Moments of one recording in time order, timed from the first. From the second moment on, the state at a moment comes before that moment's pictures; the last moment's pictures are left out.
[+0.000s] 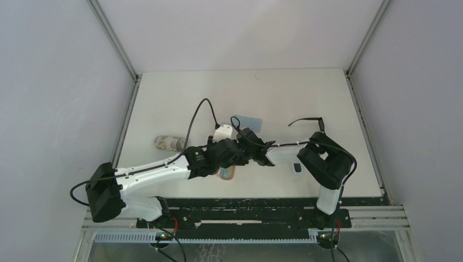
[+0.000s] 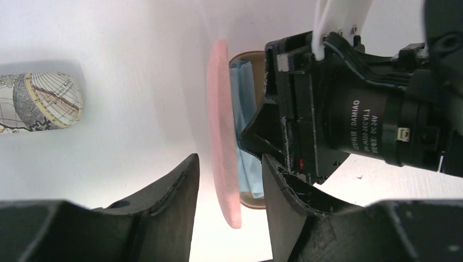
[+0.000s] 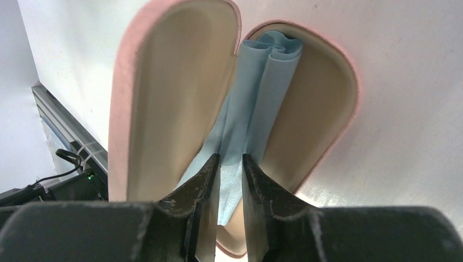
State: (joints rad) left arm -1.07 1.34 0.93 -0.57 -0.61 -0.63; right arm 0.86 1.82 0.88 0.14 -0.21 0.87
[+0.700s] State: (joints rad) left arm -0.65 0.98 0.33 0.05 -0.11 -0.75; right arm 0.86 1.82 0.87 0.15 -0.22 0.88
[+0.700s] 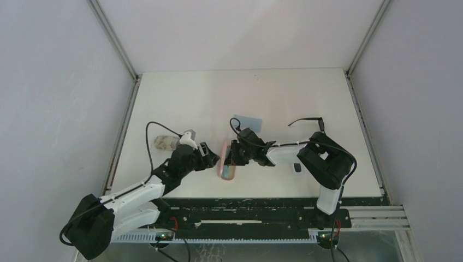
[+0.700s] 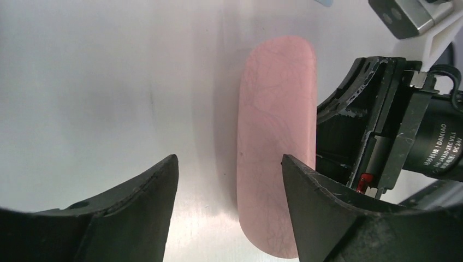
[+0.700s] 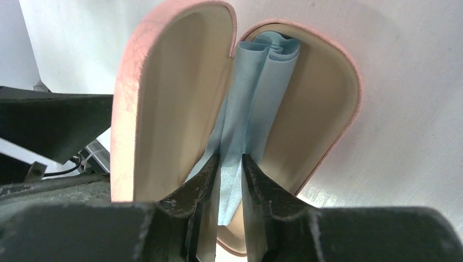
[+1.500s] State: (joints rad) left arm -0.50 1.18 0.12 0.75 0.25 -0.88; right arm 0.84 1.82 0.87 0.16 -0.24 0.87
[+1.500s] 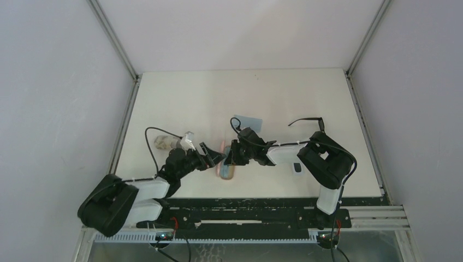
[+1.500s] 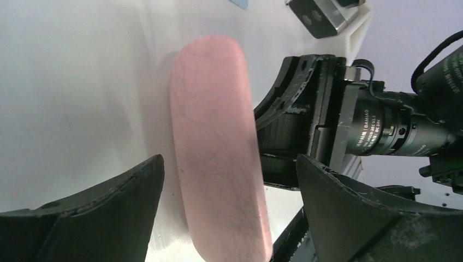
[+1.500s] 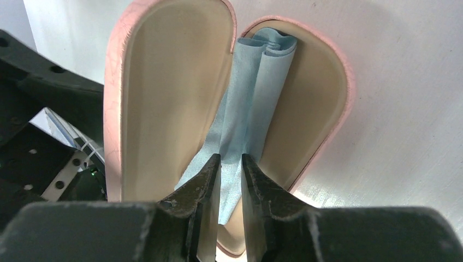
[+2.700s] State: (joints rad) left arm -0.44 1.69 0.07 1.39 0.46 -1.08; right arm 0.83 1.82 0.87 0.14 -0.25 0.87
